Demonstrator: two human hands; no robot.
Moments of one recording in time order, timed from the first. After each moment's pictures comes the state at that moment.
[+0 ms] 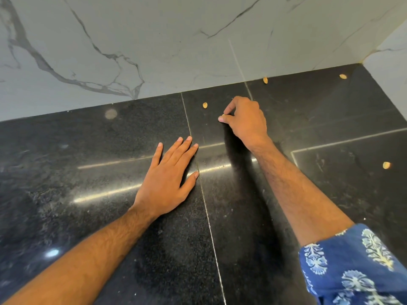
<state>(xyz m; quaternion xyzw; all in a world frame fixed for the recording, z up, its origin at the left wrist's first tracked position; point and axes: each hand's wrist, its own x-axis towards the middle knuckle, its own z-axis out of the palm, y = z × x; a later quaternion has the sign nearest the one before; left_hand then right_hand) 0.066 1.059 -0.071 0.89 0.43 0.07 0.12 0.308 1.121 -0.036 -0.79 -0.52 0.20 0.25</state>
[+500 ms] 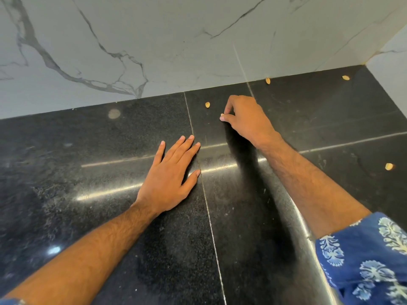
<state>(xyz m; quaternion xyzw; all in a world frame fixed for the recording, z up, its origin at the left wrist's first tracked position) 0.066 1.059 -0.071 0.89 0.44 0.07 0.12 0.318 1.127 -0.033 -0.72 -0.64 0.17 0.19</state>
